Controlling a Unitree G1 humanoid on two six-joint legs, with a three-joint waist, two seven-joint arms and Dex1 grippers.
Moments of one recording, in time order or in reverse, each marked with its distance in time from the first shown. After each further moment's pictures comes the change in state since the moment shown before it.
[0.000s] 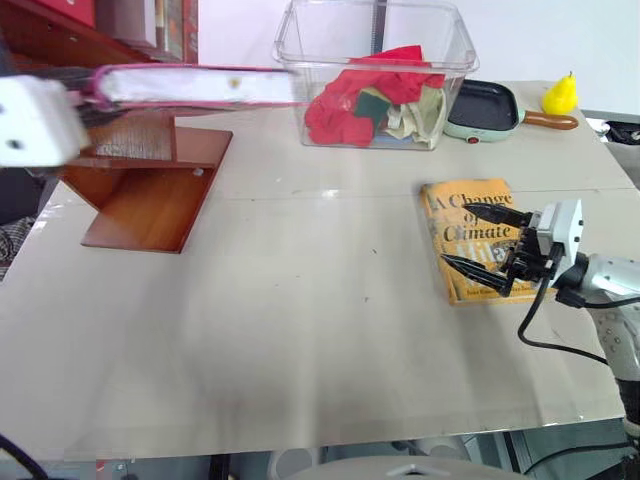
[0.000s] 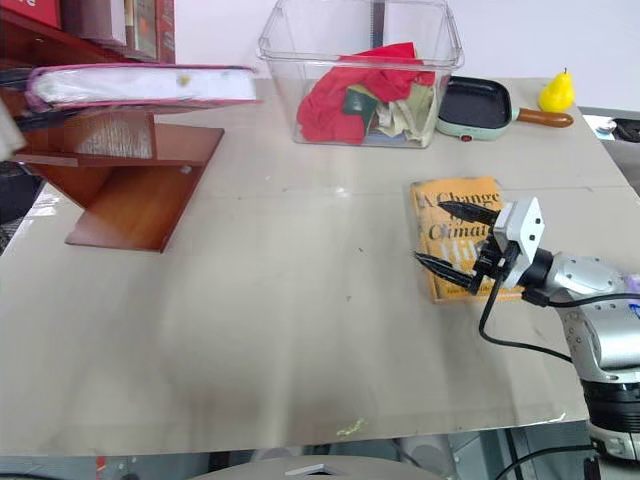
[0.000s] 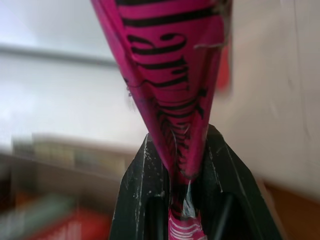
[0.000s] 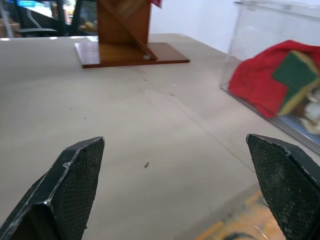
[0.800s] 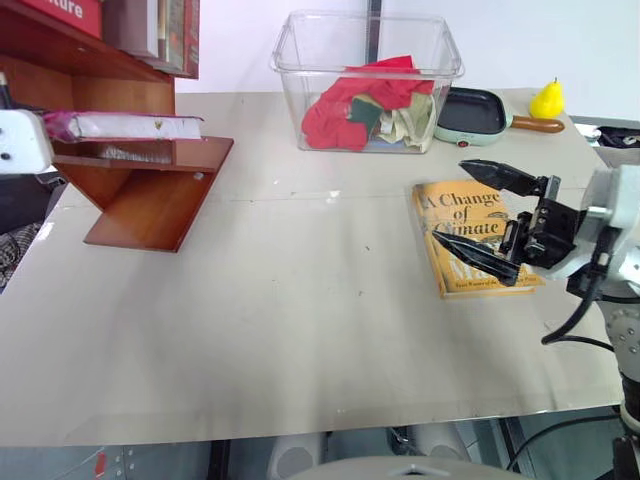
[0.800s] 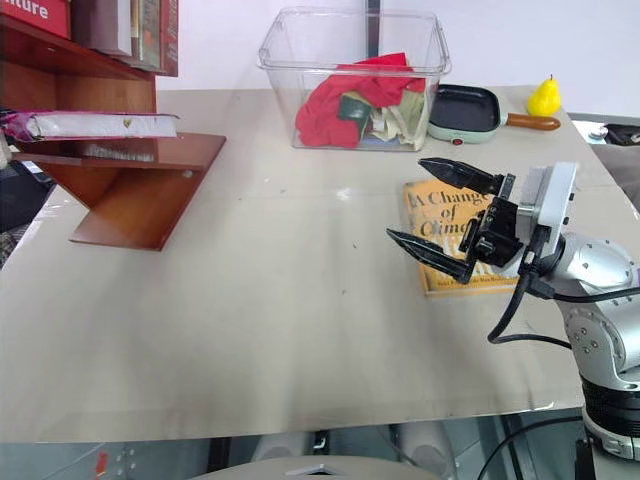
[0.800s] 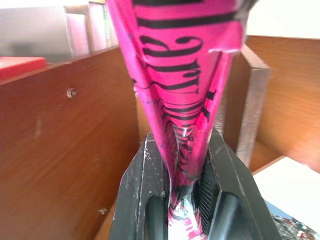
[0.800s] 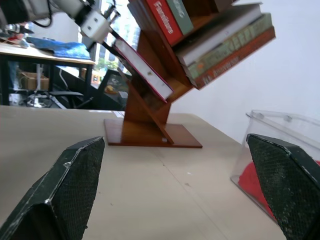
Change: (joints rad) left arm -0.183 0.107 -0.378 0.465 0.273 -0.217 0.159; right arm -0.036 -0.006 -0.084 -0.320 0.240 0.141 -0.145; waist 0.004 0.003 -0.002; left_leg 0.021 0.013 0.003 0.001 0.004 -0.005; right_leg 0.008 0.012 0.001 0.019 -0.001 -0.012
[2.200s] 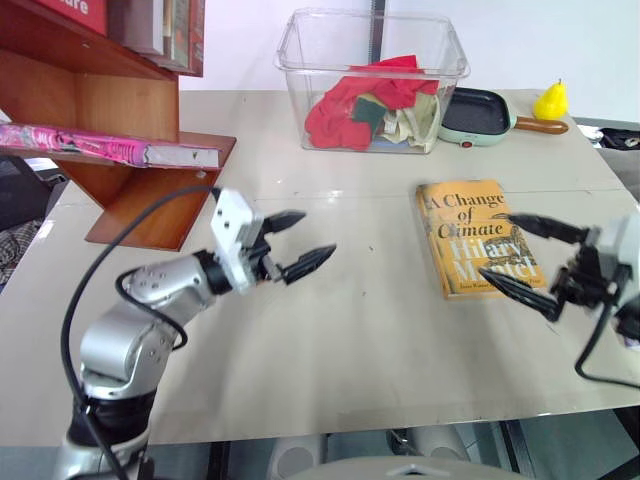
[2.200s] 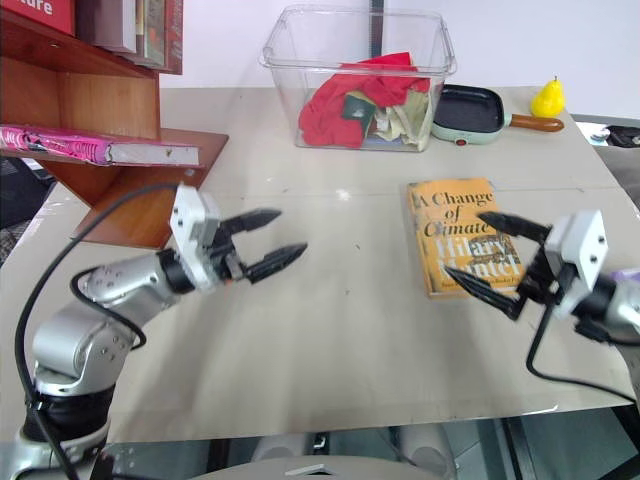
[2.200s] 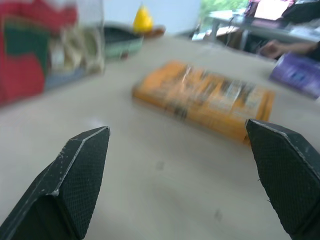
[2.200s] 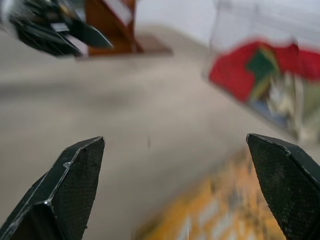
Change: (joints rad) left arm 0.575 -0.800 0.038 -1.010 -0.717 1.125 0.233; right arm 0.525 -0.137 -0.256 0.005 -0.161 0.016 0.040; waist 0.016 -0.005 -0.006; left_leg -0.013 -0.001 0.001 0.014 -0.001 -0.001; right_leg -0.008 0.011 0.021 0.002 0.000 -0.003
